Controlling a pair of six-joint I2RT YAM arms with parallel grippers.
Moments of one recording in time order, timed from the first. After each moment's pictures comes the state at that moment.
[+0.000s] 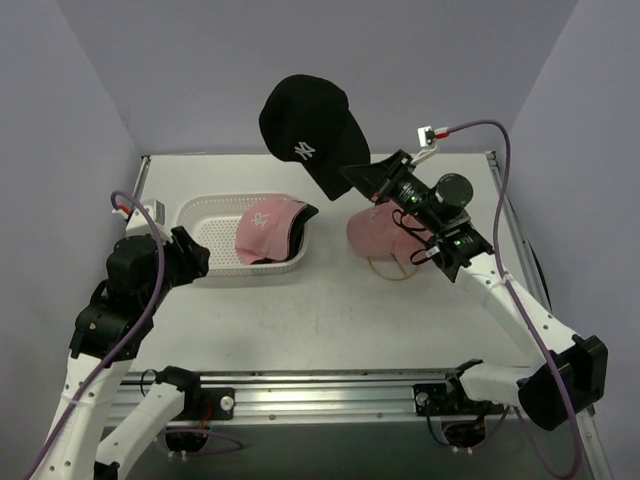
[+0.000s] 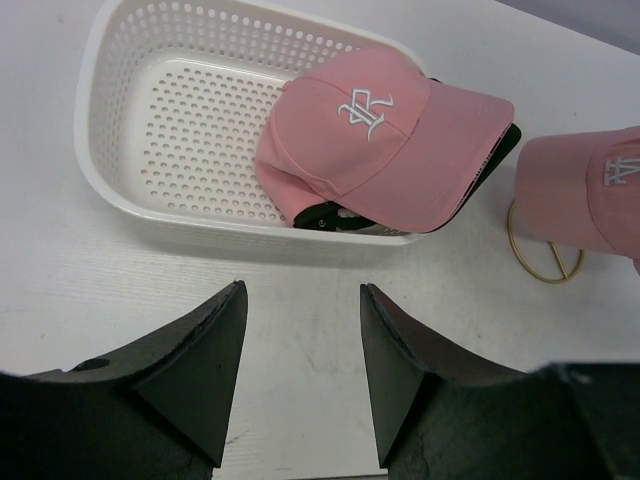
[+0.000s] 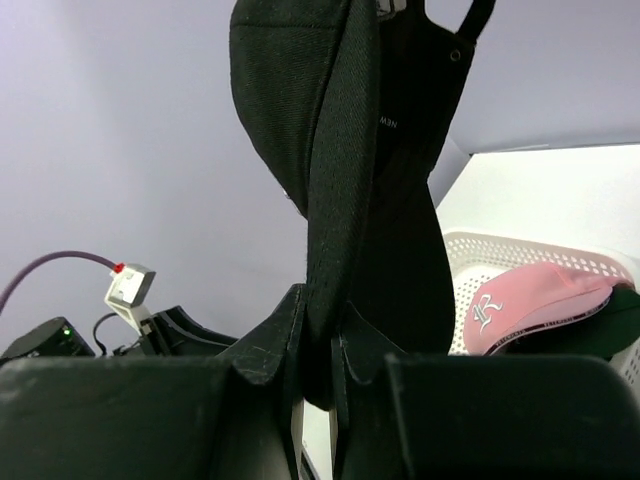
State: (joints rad) left arm -0.31 0.71 1.08 -0.80 -0.18 -0.47; right arm 0.45 1.22 1.05 0.40 -0.38 0.90
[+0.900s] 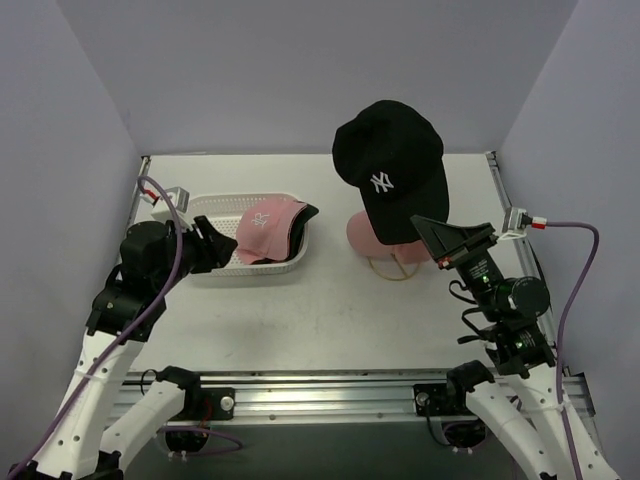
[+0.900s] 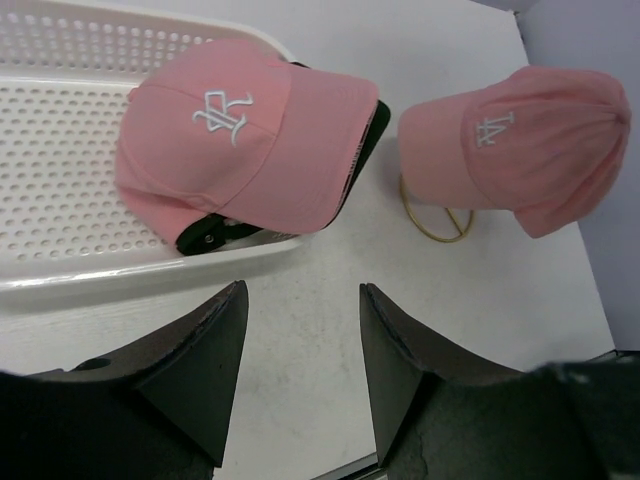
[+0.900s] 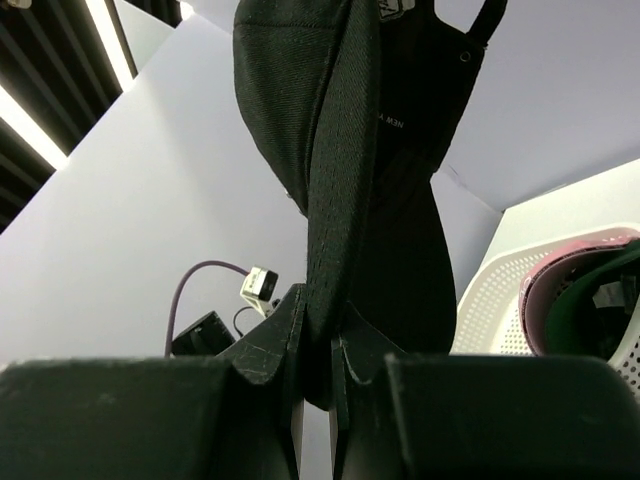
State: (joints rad) left arm -0.31 0.79 1.04 -0.63 0.07 -0.48; right arm 0.35 0.51 0.65 0.24 -0.19 1.18
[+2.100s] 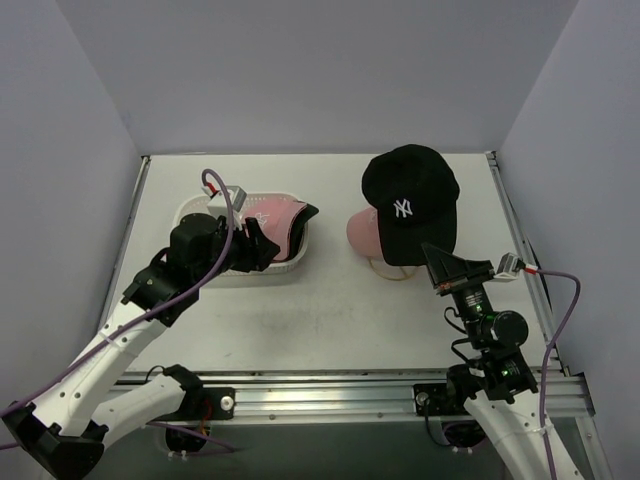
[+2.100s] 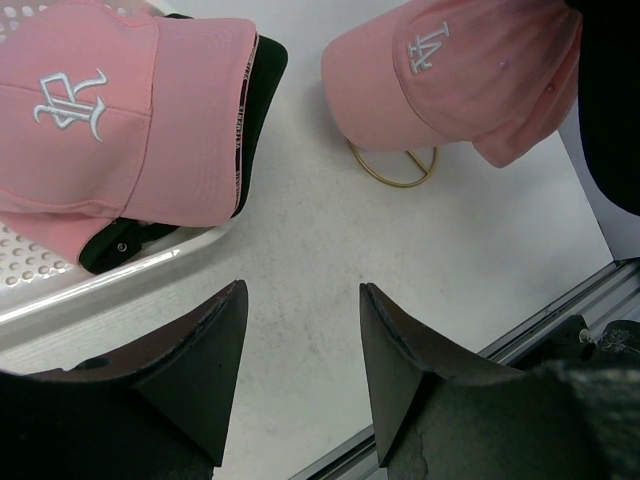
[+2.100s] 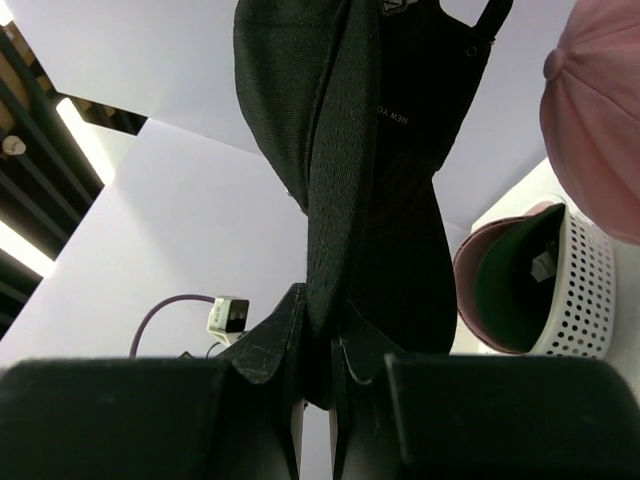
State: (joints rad) left arm -0.60 0.95 1.04 -0.49 0.03 -0.47; right arm 0.35 0.21 0.30 0.20 0.03 1.36
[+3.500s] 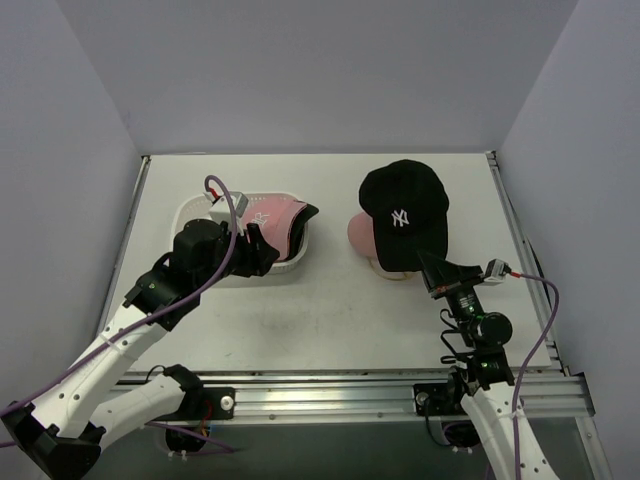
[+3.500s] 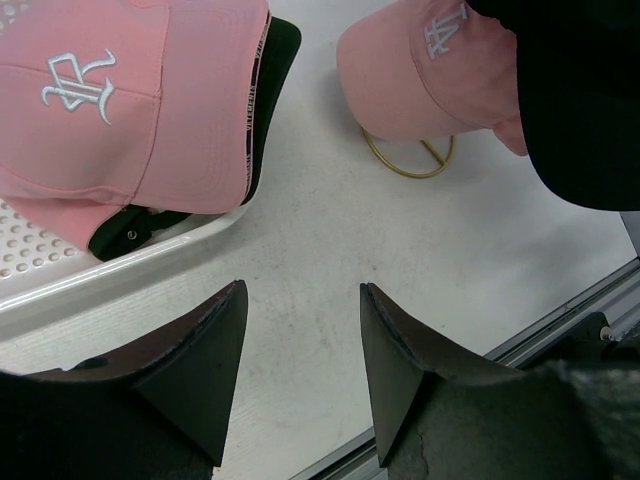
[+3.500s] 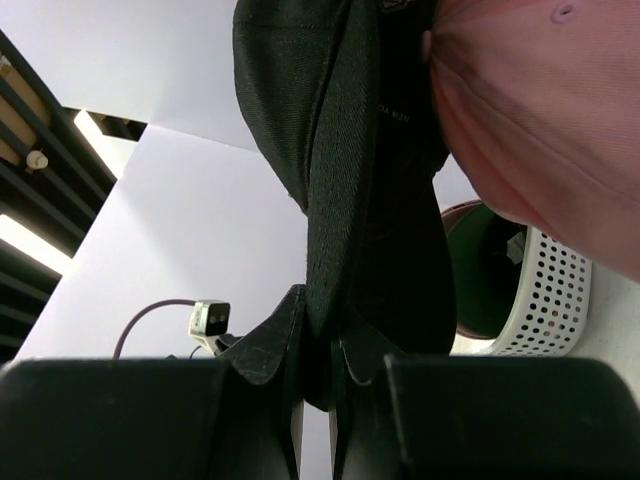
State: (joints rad) left arm -0.63 0.93 1.00 -0.49 -0.02 -0.46; right arm 0.13 0.27 0.04 0.54 -0.20 1.51
